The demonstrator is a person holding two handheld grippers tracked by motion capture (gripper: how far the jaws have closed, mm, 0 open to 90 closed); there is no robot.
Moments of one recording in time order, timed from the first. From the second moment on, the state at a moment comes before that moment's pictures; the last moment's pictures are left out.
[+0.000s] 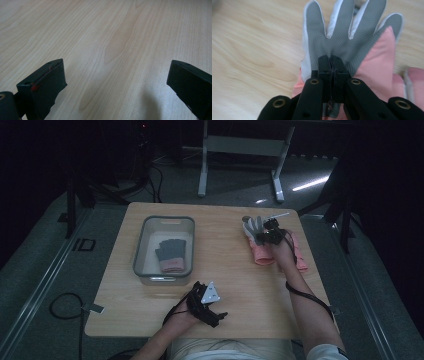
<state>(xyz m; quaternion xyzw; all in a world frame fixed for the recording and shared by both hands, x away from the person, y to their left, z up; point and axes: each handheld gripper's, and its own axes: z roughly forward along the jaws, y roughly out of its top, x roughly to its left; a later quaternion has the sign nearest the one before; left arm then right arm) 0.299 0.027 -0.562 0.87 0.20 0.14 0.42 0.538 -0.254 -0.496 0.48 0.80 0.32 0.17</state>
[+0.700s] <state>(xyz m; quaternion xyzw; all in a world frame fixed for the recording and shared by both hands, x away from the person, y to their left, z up) 0.298 0.028 -0.562 0.87 0.19 0.16 0.43 0.374 -0.220 -0.451 0.50 0.77 0.37 0.18</state>
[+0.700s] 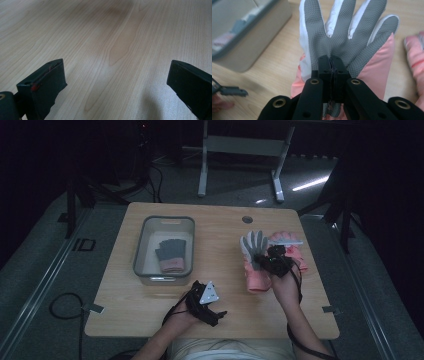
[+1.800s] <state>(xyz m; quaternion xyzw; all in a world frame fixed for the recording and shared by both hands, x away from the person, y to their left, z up) 0.298 0.030 -0.566 0.87 0.20 0.16 0.42 0.388 -0.195 -0.515 0.47 0.80 0.34 0.14</state>
